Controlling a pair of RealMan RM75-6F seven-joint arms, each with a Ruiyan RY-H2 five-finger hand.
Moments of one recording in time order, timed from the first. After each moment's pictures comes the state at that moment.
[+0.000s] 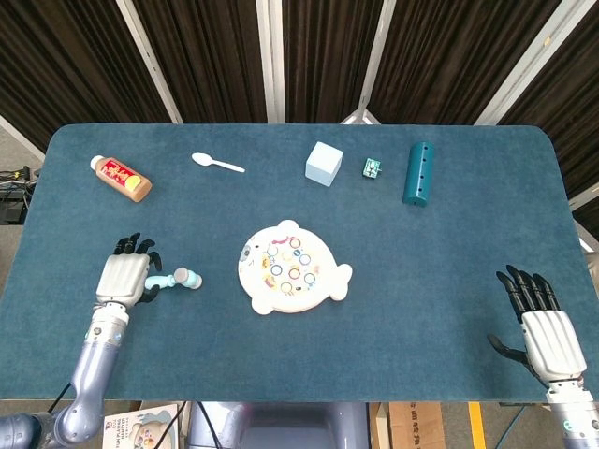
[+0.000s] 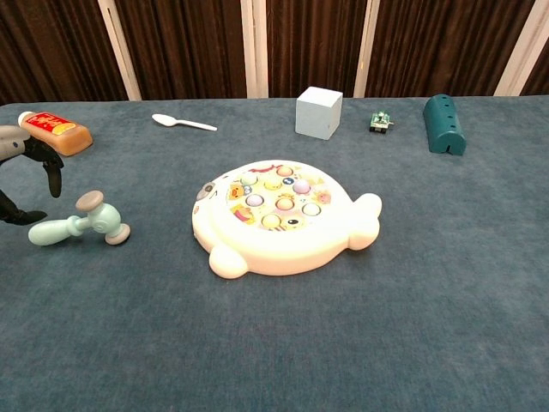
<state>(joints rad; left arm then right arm) -0.52 -1.41 -0.21 -1.80 0.81 1.22 0.78 0.09 -1.11 0.03 -1.61 -1.58 1.47 0.07</state>
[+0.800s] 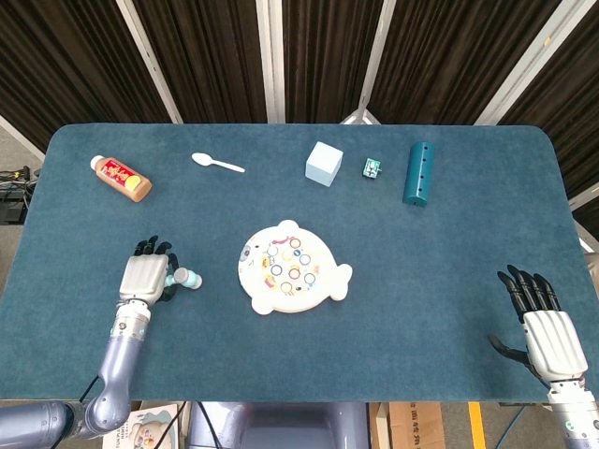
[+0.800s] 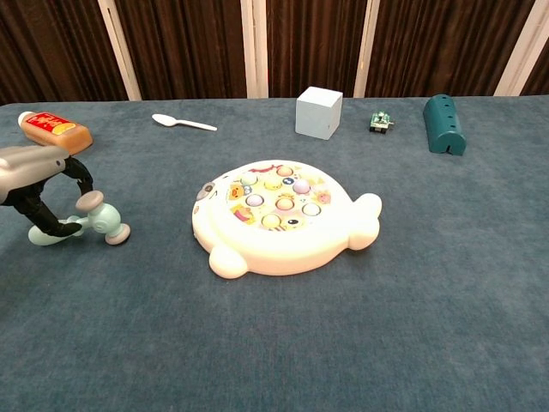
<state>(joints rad) -0.59 -1.54 -0.20 -1.71 0.72 1.24 0.80 0.10 -1.11 0.03 -1.60 -1.58 1.47 0.09</state>
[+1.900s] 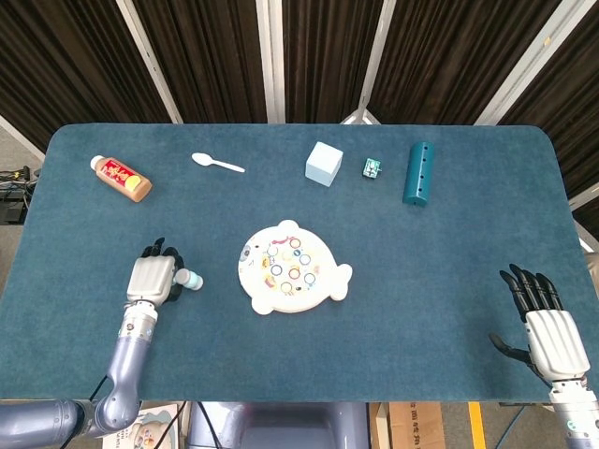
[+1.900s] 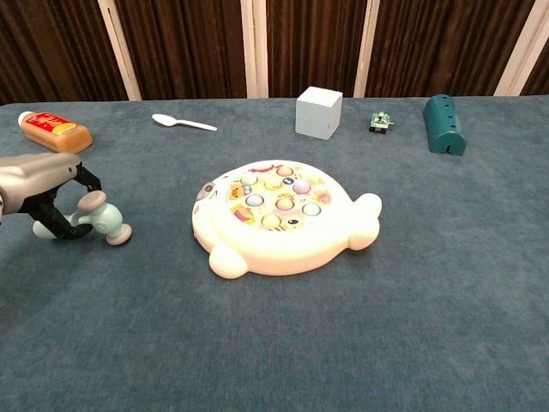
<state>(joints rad) -0.61 -1.58 -0.18 -1.66 0.73 1.26 0.76 0.10 -1.11 0.03 -1.60 -1.57 1.47 0.10</state>
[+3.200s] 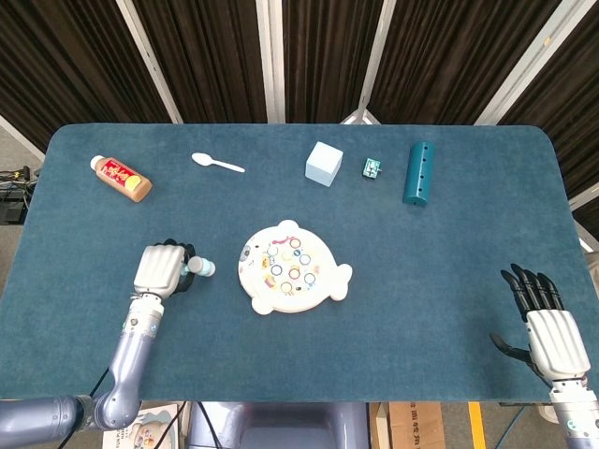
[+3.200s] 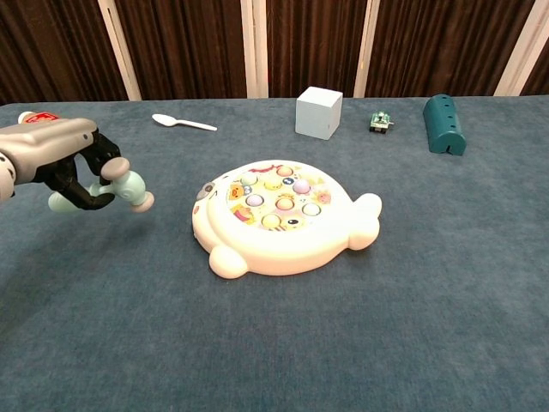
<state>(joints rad) -0.65 -1.56 -0.20 -1.70 0.83 1.26 0.71 0.10 -1.11 0.03 -1.60 -1.56 1.47 0.10</state>
